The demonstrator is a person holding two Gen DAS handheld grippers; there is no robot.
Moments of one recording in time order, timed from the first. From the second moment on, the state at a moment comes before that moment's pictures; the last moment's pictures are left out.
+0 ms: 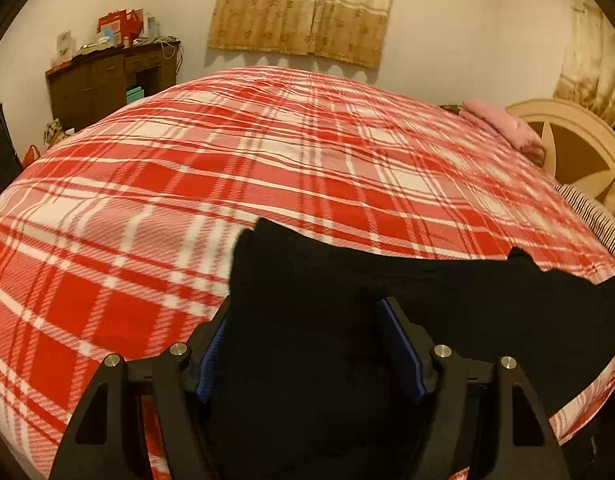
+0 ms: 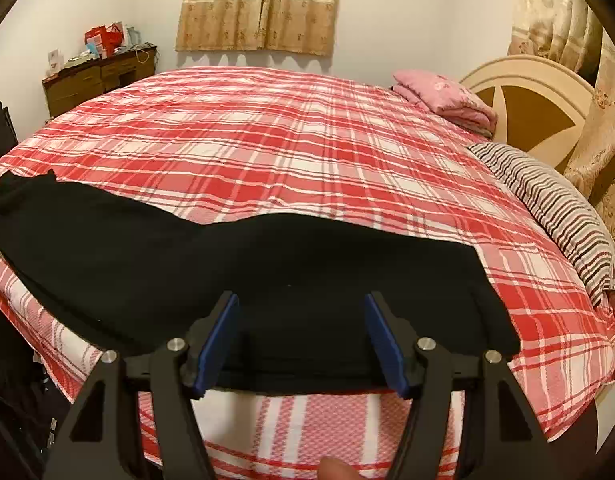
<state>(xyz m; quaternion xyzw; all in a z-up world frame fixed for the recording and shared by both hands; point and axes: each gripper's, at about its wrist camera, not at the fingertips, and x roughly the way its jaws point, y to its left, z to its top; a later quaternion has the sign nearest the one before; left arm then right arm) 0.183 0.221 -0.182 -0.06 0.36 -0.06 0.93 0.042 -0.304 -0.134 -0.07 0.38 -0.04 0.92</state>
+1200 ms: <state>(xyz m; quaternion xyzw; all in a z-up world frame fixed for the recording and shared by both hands) 0.150 0.278 -0.136 -0.06 0.30 0.09 0.95 0.032 -0.331 -0.147 -0.02 0.39 -0.07 0.92</state>
